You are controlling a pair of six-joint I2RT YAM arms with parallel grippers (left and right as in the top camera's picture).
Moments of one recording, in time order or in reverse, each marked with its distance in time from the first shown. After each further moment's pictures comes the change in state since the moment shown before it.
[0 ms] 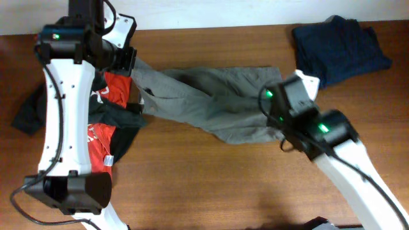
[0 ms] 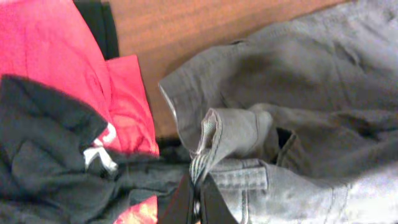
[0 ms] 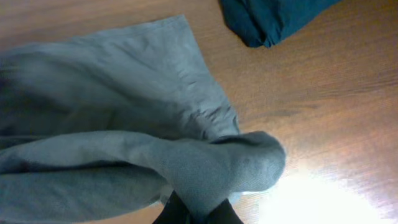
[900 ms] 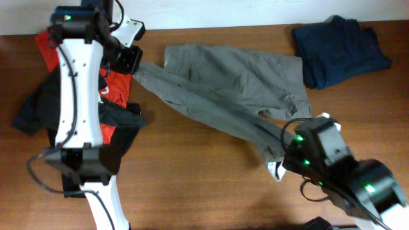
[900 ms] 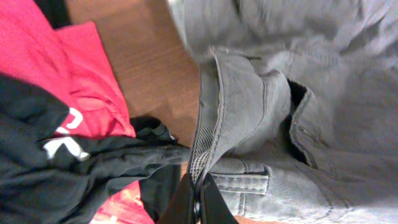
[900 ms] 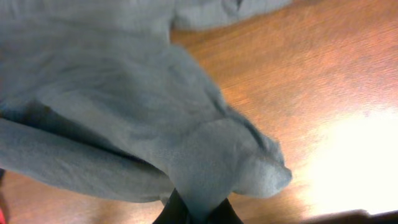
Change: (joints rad) left arm -0.002 0.266 0.412 -0.360 0.066 0.053; right arm 0.031 -0.393 -0.123 -0.291 -0.262 0.207
